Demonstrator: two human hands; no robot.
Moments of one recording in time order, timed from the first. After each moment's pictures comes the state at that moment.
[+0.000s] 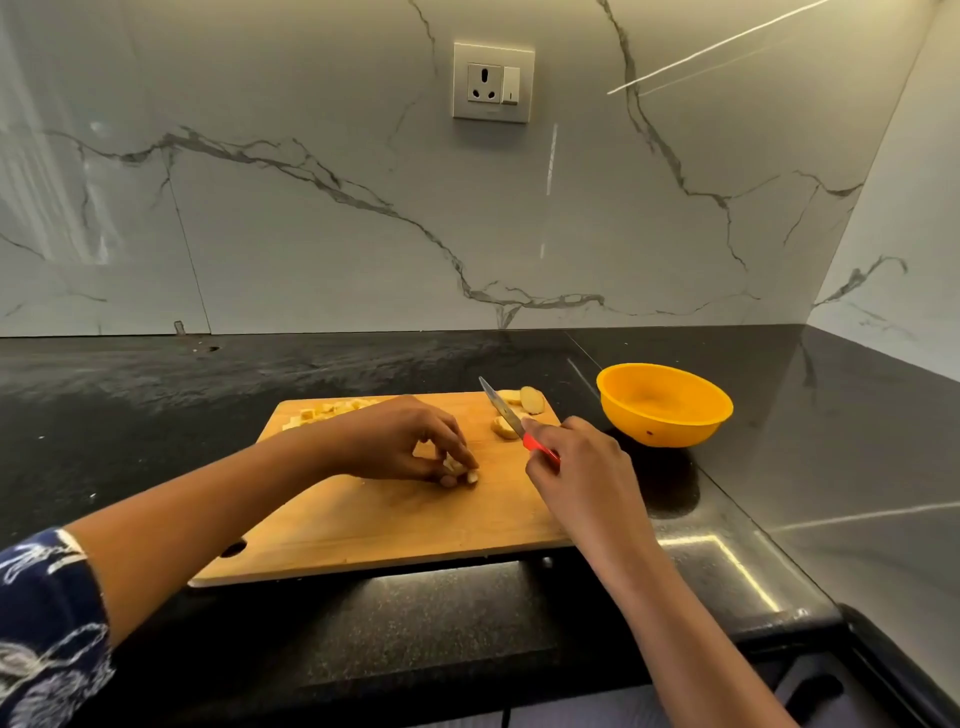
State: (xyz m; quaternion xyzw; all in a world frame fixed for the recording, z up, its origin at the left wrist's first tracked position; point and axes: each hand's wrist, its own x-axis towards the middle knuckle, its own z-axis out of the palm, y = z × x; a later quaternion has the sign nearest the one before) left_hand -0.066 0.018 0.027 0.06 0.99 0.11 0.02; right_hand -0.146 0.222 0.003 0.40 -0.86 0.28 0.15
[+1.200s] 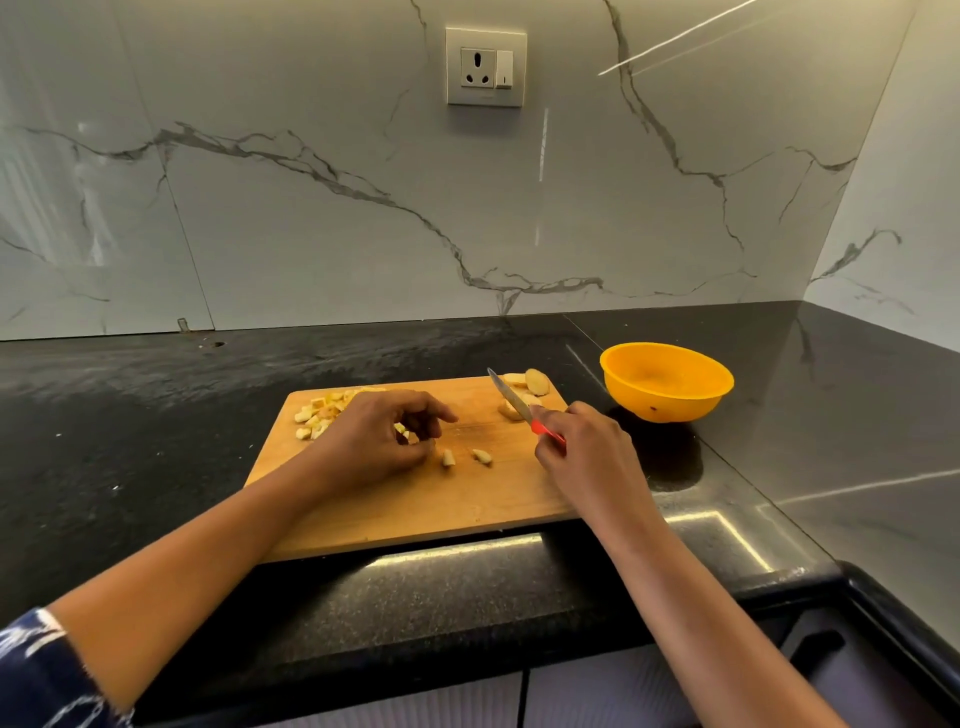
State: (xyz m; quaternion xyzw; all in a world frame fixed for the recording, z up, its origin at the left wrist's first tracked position) left_hand -0.030 0.022 0.006 -0.06 0.93 0.30 -0.19; right_hand -0.153 0.217 -0.012 0.39 -0.87 0.28 0.14
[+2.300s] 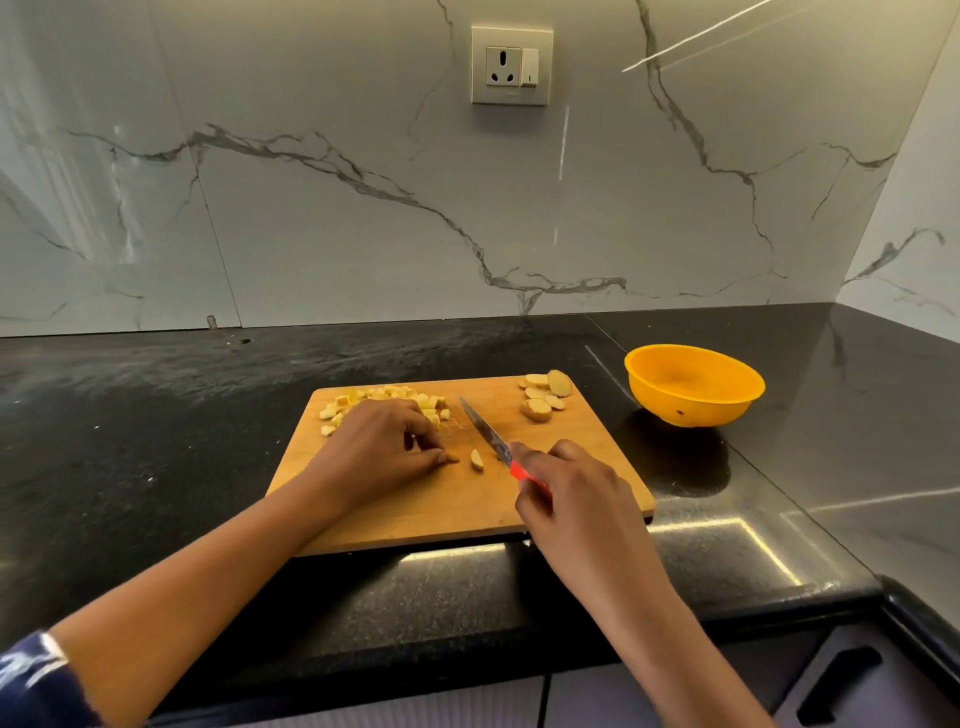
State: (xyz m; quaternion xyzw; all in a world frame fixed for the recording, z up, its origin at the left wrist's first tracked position) left_hand -0.015 0.022 0.003 -0.14 0.96 0.14 -0.18; right_hand -0.087 0.229 -0.007 0.47 -0.82 0.30 0.12
